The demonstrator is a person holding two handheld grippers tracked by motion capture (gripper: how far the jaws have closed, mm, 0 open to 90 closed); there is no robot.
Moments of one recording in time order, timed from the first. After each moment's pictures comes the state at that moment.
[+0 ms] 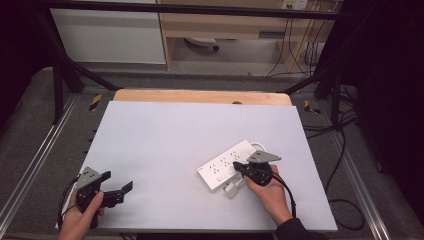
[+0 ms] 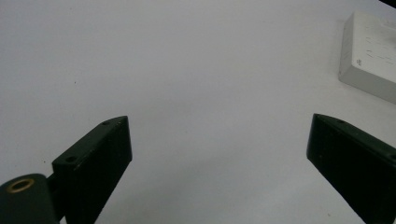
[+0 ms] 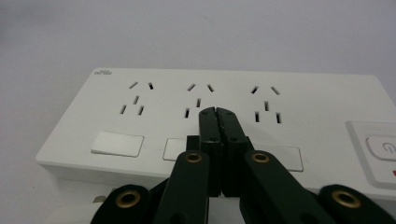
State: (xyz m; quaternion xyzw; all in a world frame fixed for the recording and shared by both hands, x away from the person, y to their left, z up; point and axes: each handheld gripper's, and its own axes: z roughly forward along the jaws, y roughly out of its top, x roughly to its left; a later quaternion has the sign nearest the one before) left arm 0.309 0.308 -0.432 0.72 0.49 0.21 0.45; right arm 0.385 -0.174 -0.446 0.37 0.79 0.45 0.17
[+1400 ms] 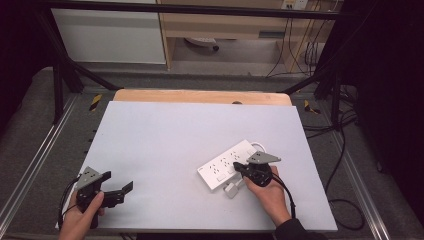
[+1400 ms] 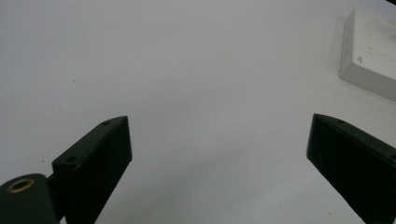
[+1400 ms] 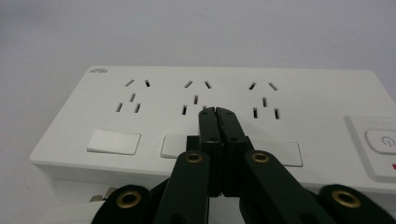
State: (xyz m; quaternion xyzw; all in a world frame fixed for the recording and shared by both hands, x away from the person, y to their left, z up) left arm 0.309 0.307 -0.432 0.72 0.49 0.21 0.45; right arm 0.384 -0.174 -0.449 0.37 0.79 0.45 0.17
